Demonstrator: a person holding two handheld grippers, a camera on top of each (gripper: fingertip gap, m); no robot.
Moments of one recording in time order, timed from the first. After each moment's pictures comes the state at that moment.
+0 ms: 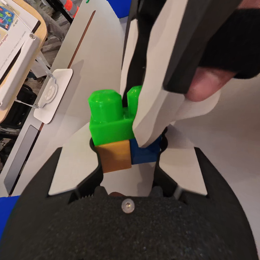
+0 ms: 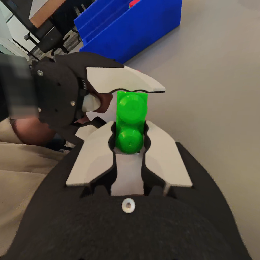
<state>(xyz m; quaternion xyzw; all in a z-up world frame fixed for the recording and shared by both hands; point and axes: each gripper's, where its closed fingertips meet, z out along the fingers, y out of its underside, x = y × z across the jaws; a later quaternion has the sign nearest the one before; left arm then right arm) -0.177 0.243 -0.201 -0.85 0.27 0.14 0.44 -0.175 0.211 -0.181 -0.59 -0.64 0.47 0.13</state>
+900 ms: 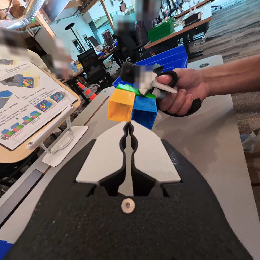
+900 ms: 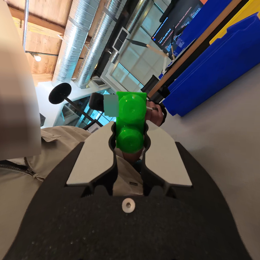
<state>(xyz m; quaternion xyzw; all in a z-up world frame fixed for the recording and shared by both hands) -0.158 0.214 -0.112 -0.71 0.28 0.04 0.65 -0.137 0.238 -0.112 -0.43 -0.42 0.80 -0.08</state>
